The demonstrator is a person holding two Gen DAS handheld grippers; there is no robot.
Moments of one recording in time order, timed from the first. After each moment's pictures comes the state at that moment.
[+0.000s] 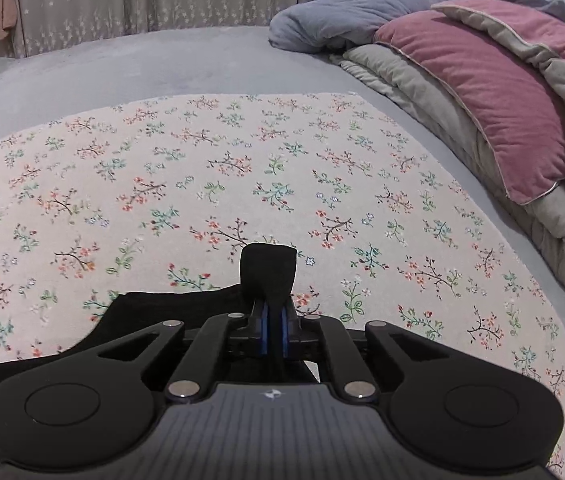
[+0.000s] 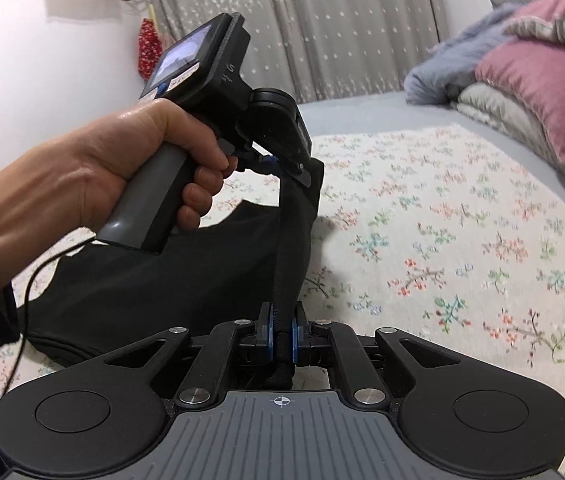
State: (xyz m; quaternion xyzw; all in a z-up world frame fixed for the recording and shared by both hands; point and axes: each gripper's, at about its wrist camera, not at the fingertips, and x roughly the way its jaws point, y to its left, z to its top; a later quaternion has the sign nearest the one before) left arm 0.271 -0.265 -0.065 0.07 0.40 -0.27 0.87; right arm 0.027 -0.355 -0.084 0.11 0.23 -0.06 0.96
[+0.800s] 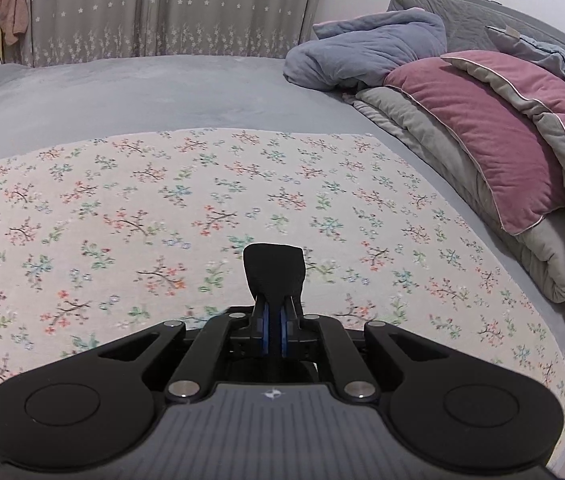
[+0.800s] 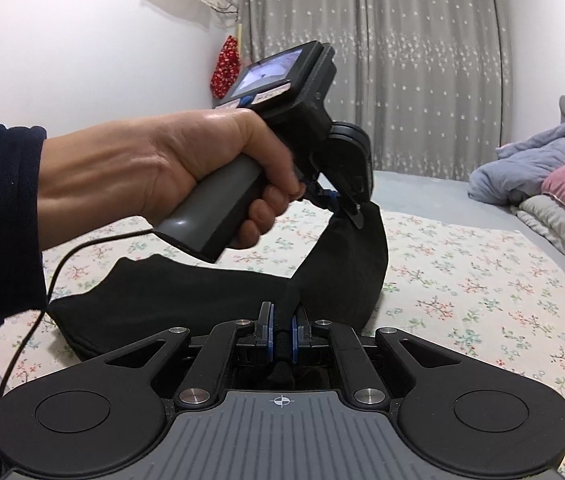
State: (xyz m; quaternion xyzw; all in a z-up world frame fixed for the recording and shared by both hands) left arm 0.288 -0.166 -0.037 0.04 0.37 -0.29 0.88; right arm 0.060 -0.241 -0.066 -0.02 0.16 -0.01 0.99
